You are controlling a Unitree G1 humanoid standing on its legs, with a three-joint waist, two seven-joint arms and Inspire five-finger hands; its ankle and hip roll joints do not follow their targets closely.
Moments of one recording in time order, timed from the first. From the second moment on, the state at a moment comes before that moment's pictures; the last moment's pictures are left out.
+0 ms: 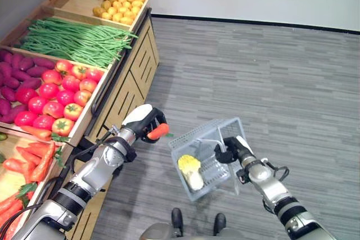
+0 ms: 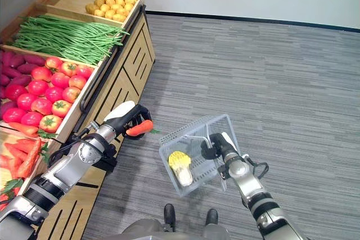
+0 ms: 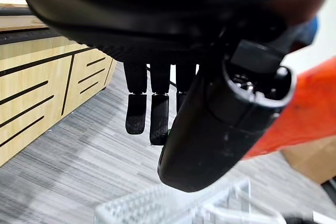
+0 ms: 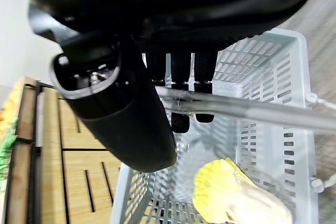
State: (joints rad) left arm -0.29 0.69 -0.50 0.13 0.26 0.04 -0.01; right arm -0.26 -0.39 0.38 0.56 0.06 0.12 -0.05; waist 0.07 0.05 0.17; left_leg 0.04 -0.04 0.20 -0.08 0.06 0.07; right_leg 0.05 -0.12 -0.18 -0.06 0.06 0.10
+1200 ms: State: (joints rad) left arm -0.39 0.31 -0.77 0.62 0.40 0.08 0.00; right arm -0.43 -0.34 0.58 0.38 0.14 0.15 -0.14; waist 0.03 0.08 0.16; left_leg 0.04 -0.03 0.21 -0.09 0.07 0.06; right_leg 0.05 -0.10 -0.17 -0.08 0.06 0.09
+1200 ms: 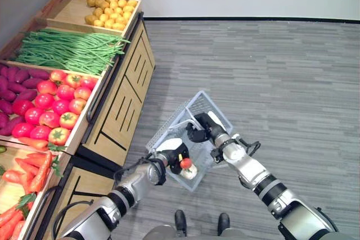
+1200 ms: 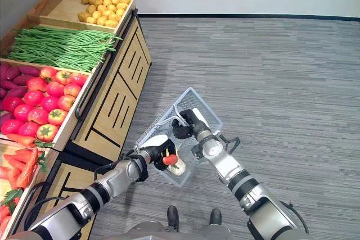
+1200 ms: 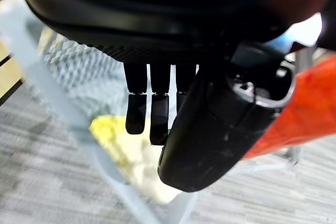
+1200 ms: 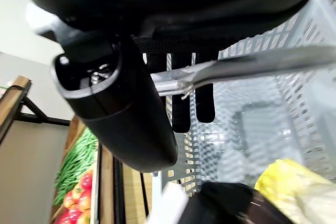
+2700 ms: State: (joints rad) left arm -0.37 0.28 -0.68 0.95 0.49 0.09 0.04; right arm -0.12 -0.56 0.70 -0.07 0.49 0.15 0.19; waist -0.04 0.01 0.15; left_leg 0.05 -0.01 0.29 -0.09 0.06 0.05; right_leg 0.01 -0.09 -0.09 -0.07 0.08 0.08
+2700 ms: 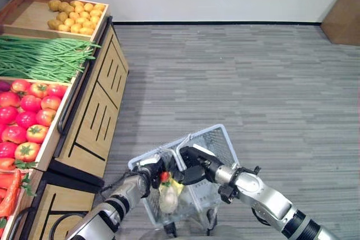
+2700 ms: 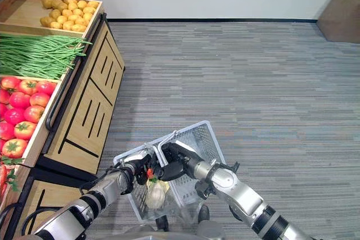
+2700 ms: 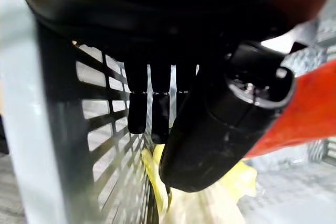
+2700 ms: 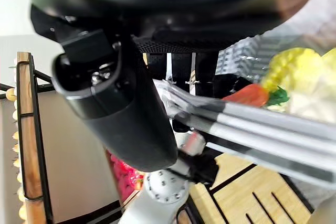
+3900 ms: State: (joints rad) left arm -0.22 0.33 -0.69 0.77 0.33 0.04 -0.03; right arm 0.02 -0.32 0.23 0.85 0.31 0.07 -0.08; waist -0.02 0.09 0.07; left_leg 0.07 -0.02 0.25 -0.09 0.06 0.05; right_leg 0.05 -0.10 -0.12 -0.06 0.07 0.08
